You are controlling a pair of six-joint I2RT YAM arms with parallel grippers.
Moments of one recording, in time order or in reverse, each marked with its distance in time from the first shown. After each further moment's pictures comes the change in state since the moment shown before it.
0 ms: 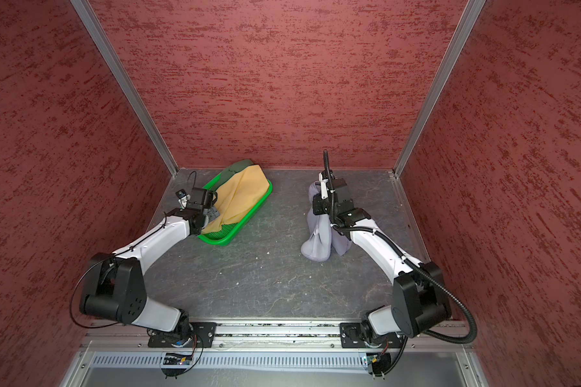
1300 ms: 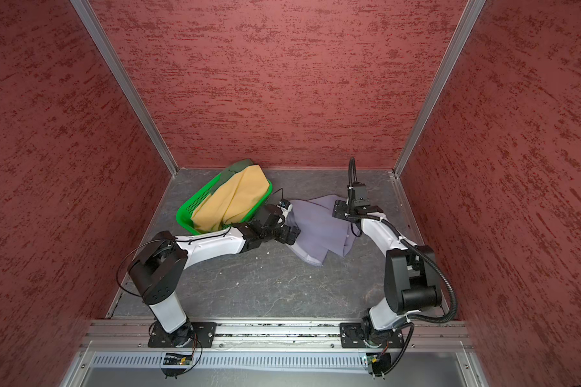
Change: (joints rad) left arm -0.480 0.312 0.080 0.448 0.488 0.435; right arm -0.286 0.128 -0.044 -0.164 0.025 0.158
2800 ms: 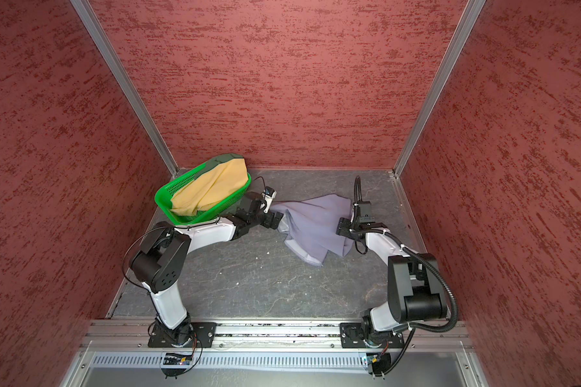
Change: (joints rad) left arm 0.175 0.039 -0.049 0.194 0.034 0.279; right arm -0.024 -0.058 -0.220 0.072 -0.108 0.023
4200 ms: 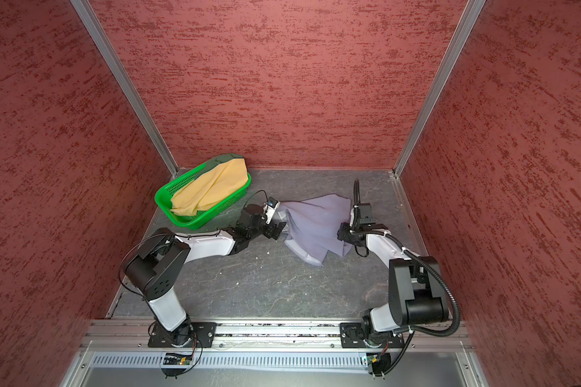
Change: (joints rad) left arm -0.057 -0.037 -0.149 0.169 -0.043 0.024; right arm 0.007 -0.050 -0.053 -0.096 -0.074 0.007
